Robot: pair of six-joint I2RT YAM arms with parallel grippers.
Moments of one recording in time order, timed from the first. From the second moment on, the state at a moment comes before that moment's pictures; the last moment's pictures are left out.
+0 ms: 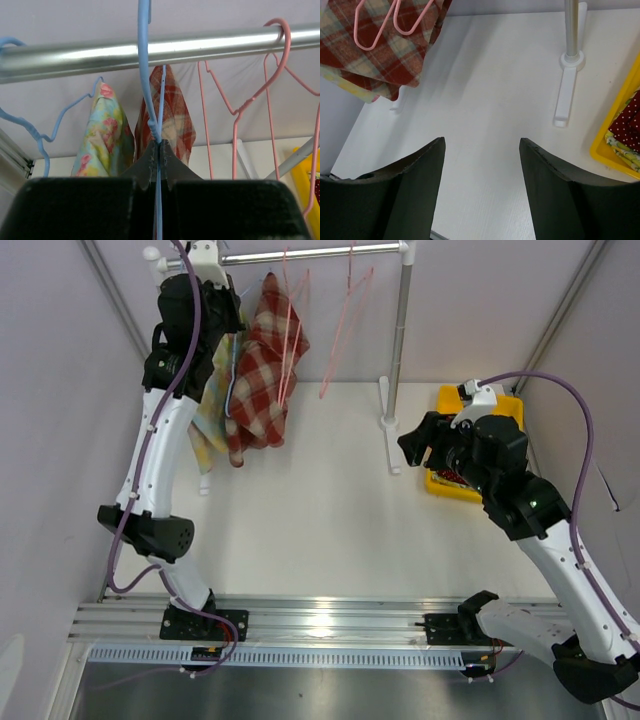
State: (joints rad) left arm -0.26 1.77 2.26 -0.50 -0.13 -0.07; right arm 0.53 0.99 1.31 -0.58 0.07 0.38
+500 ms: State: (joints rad) left arm -0.22 1.85 2.32 -0.48 -0.12 -0.06; right arm 0.52 1.01 1.31 -0.57 0.07 0.37
